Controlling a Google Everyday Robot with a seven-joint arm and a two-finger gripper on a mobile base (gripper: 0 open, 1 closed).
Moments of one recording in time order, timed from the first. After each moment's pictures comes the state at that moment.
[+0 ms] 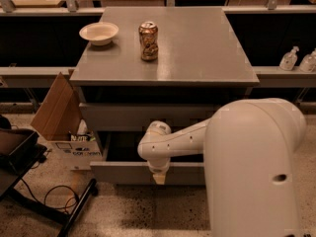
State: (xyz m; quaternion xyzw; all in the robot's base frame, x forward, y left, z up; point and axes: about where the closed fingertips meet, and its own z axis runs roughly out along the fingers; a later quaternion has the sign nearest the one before) arm 0.575 -0.022 0.430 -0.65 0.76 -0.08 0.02
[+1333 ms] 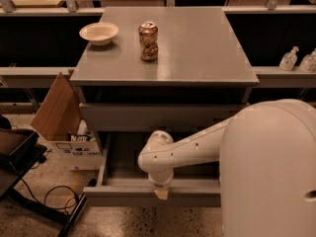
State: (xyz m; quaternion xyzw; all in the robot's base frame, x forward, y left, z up) arm 0.497 -0.030 0.435 -0.62 0.78 -0.04 -0.03
